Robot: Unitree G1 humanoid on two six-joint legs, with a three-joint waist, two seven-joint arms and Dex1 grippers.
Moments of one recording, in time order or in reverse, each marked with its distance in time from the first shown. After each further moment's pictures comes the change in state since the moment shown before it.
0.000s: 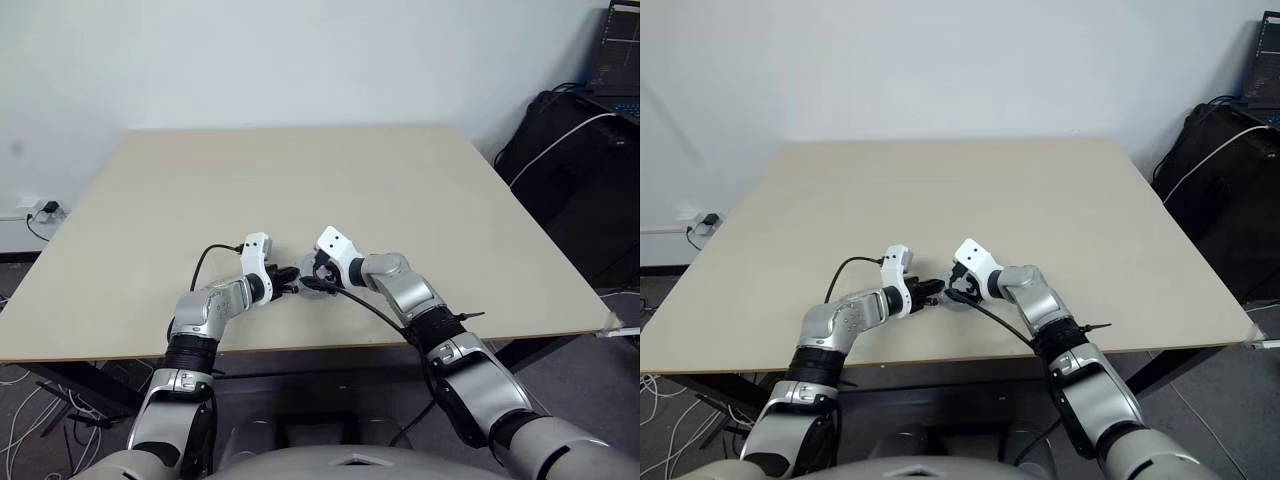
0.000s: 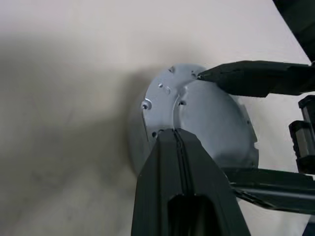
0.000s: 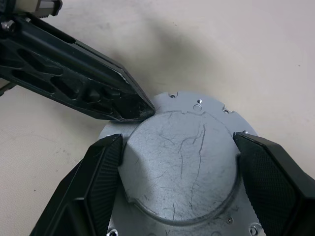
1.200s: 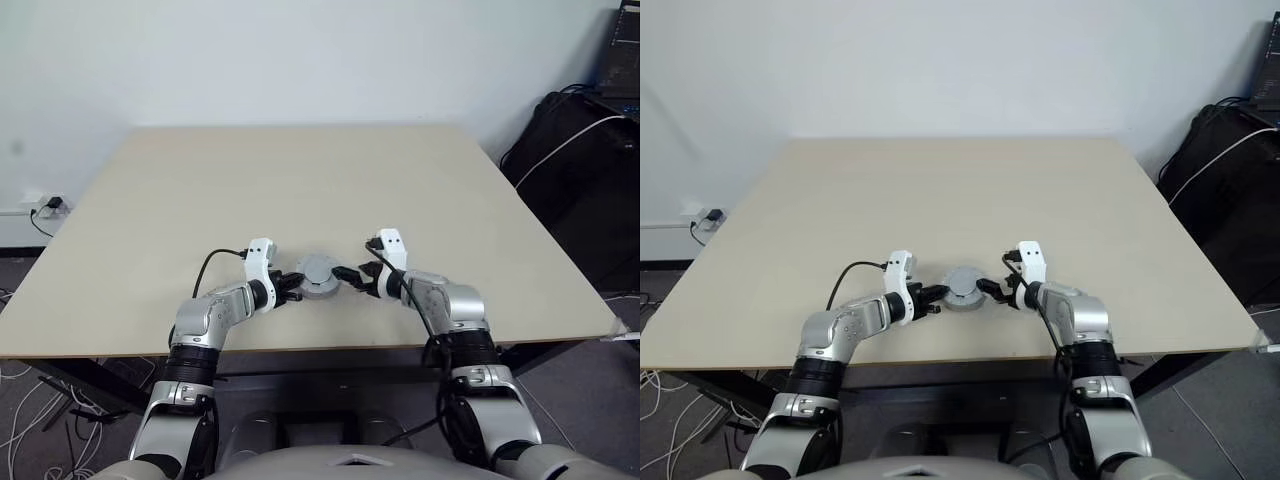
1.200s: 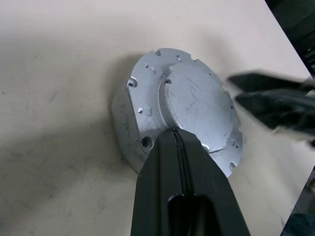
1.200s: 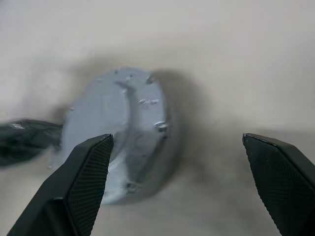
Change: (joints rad) left arm 0.068 -0.030 -0.009 -0.097 0.004 0.031 -0.029; right arm 0.156 0.080 -0.459 -0.252 0.335 0.556 -0.257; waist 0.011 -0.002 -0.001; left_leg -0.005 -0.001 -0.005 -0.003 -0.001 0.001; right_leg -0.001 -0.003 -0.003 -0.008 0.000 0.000
